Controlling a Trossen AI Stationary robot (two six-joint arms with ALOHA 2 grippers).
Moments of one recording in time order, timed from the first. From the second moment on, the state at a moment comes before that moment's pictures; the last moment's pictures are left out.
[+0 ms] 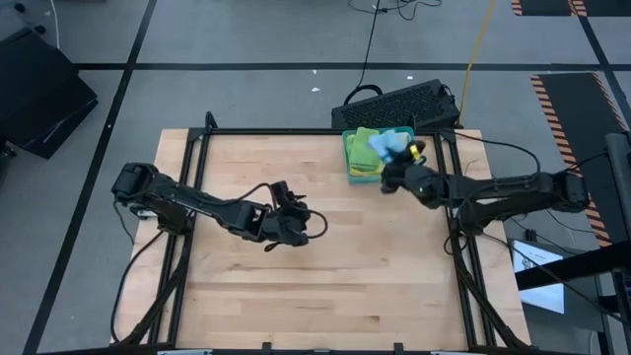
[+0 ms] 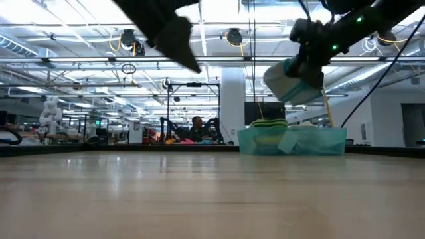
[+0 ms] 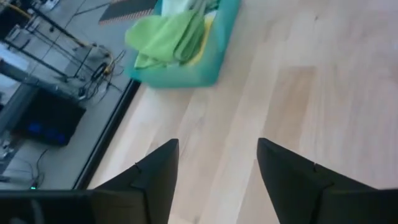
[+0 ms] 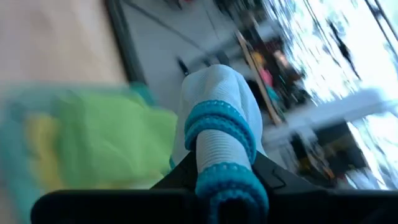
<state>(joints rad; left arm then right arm) -0.24 1.61 1.13 -0.36 -0.76 -0.12 -0.12 1.02 0.52 0.10 0.88 -0.69</state>
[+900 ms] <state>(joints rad) -0.22 1.60 1.11 -0.25 -0.80 -0.11 -0.45 1.38 0.52 0.08 0.87 -0.72</state>
